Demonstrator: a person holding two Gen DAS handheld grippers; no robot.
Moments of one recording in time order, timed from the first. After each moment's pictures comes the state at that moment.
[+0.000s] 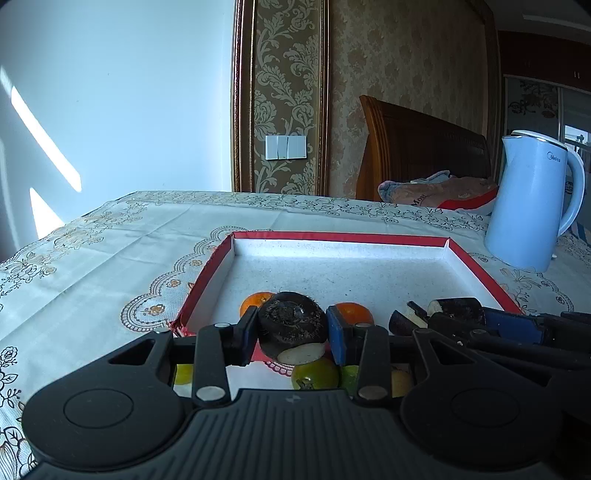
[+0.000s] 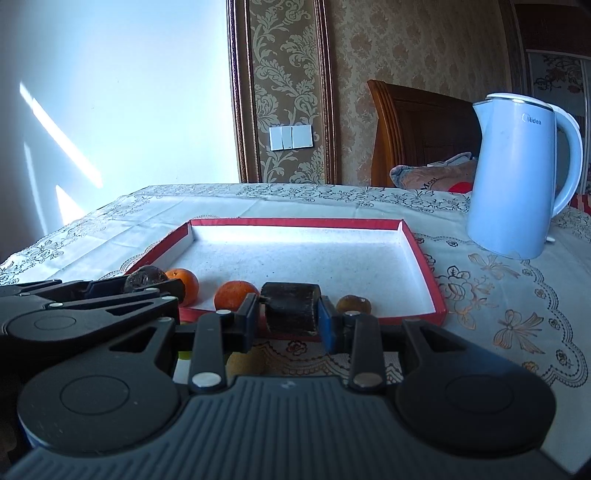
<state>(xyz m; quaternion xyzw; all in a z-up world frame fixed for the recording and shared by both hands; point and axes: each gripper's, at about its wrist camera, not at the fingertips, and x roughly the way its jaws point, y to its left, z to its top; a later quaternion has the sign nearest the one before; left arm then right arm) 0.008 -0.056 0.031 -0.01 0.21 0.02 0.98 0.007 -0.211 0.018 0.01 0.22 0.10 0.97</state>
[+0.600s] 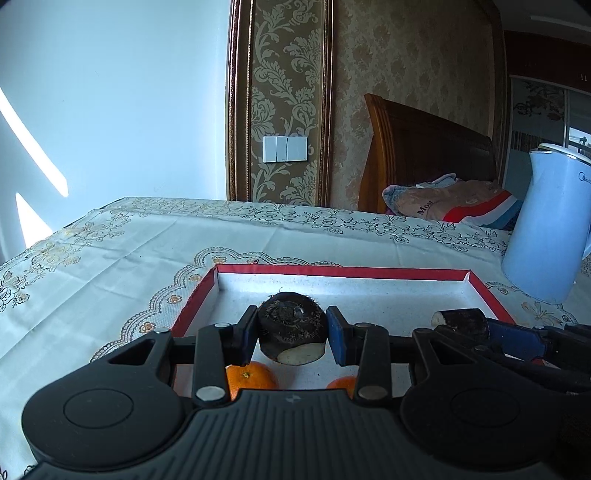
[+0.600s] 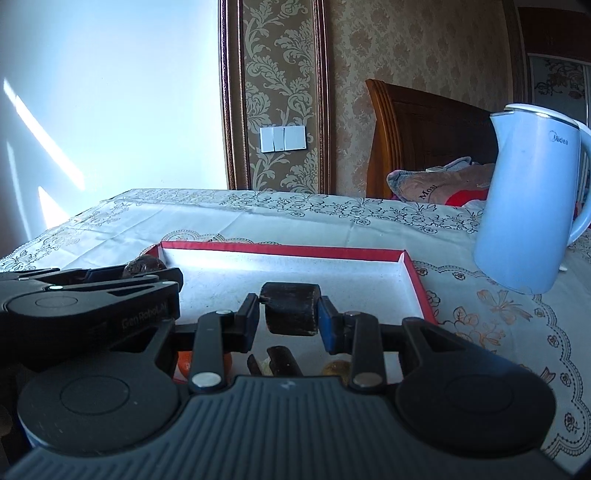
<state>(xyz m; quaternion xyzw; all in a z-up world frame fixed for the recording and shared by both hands) 0.085 -0.058 0.044 -0.02 0.22 0.02 0.97 0.077 -0.211 0.027 0.00 0.23 0.09 0.97</state>
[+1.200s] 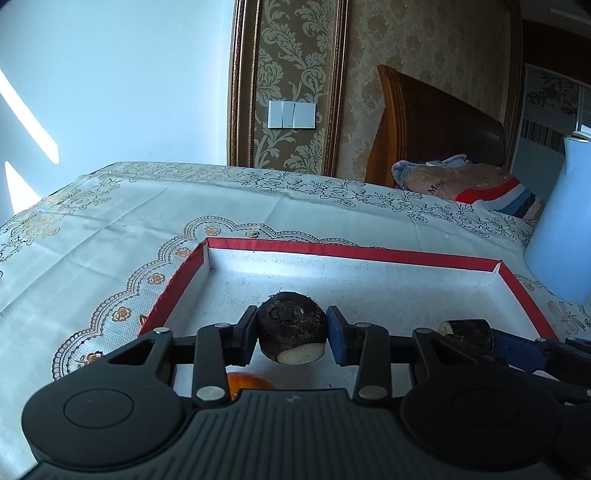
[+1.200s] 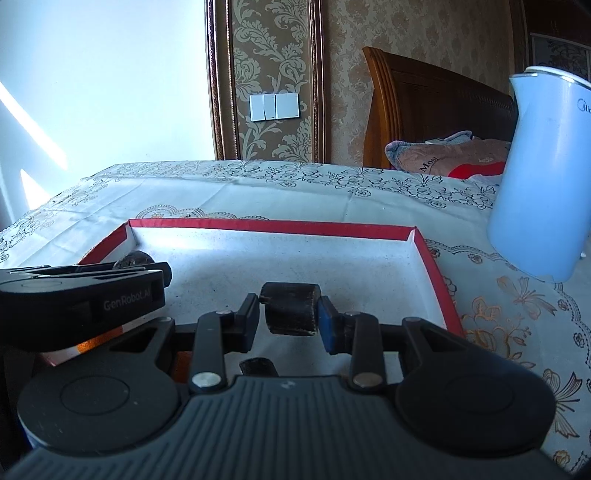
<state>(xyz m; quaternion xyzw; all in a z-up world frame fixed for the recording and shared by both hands) 0.131 -0.048 0.019 -0.04 0.27 0.02 0.96 0.126 -0.209 0.000 0.00 0.28 0.09 0.96</state>
